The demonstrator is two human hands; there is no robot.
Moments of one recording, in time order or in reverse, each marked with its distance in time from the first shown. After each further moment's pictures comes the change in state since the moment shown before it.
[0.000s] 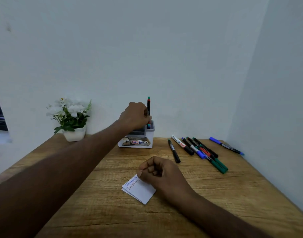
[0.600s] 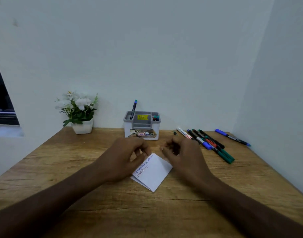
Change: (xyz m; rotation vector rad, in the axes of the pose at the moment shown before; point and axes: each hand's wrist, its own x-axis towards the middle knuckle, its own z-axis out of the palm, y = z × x) left_hand -0.177 -0.020 -0.020 -0.165 -0.123 0.353; right_hand 0.015 0.004 -0.027 -0.414 0.318 -0.296
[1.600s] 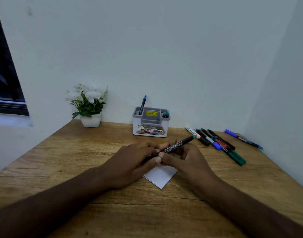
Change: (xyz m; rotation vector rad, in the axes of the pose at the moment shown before) left_hand -0.020 -0.002 0.009 0.032 -0.136 0.015; right_hand -0.017 -0.022 0.012 0.694 -0.226 0.284
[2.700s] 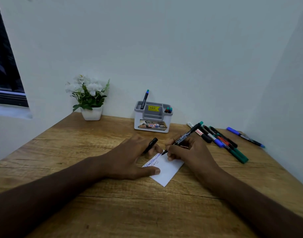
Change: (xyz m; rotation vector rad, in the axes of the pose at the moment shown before) left_hand 0.003 -0.019 0.001 -0.035 -0.133 -0.011; right_hand 0.015 0.003 -0.012 -0.156 0.078 0.040
